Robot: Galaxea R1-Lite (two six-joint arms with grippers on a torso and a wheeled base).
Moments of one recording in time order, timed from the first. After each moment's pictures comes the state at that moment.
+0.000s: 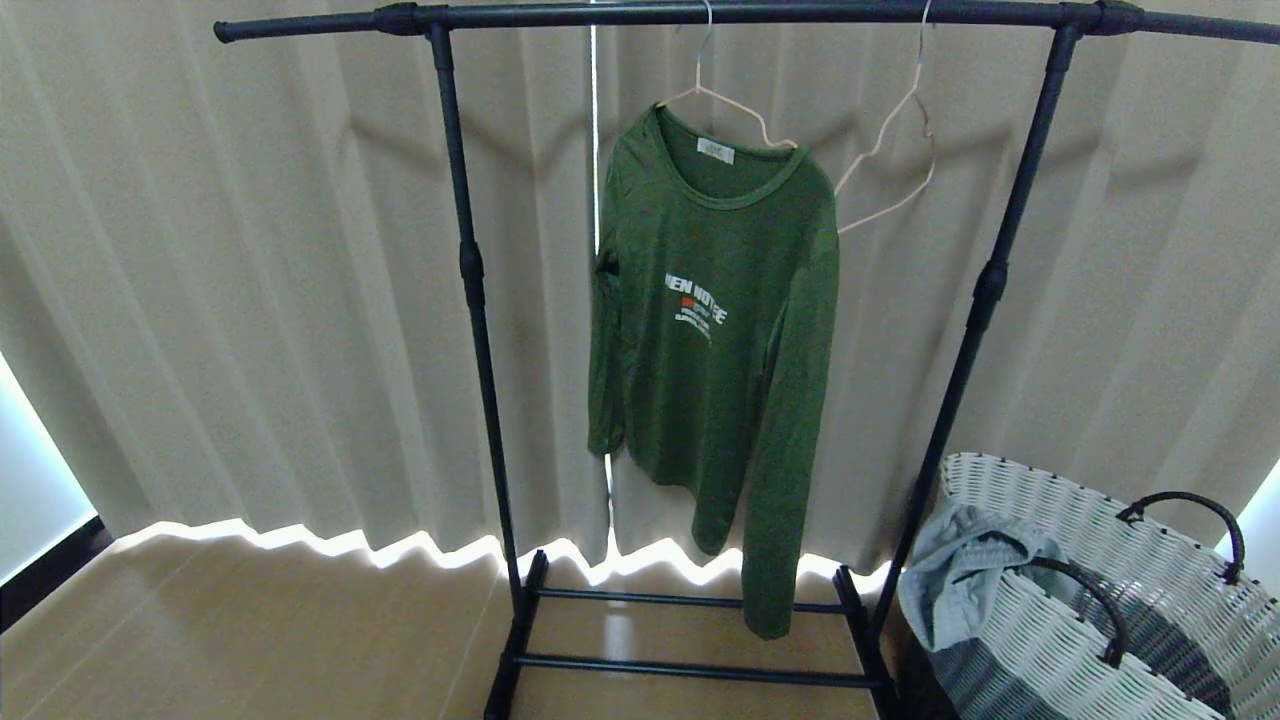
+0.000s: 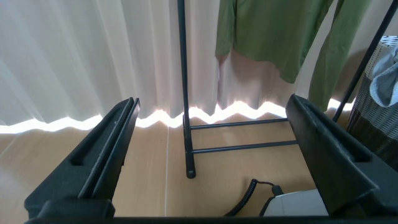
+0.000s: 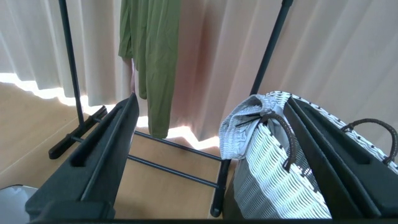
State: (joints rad) left arm 0.01 0.00 -0.04 0.11 -0.16 0.04; right arm 0.00 0.00 -0.02 0.03 0.18 -0.09
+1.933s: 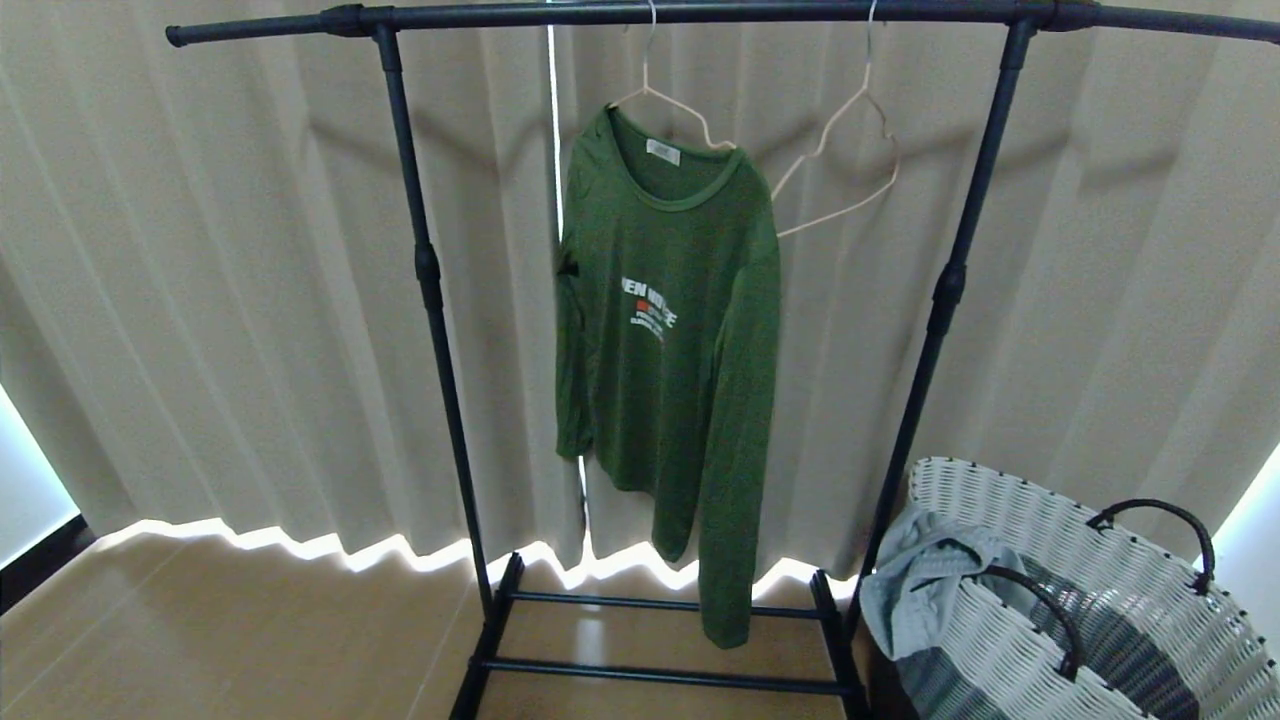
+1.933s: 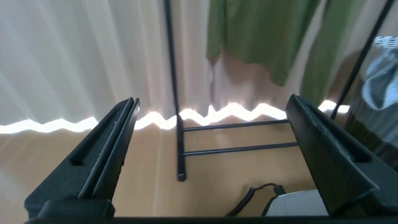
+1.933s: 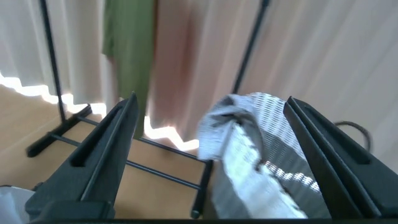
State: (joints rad) left arm 0.01 0.00 -0.04 0.11 -0.15 0.05; right arm 0.00 0.00 0.00 0.00 0.18 -0.12
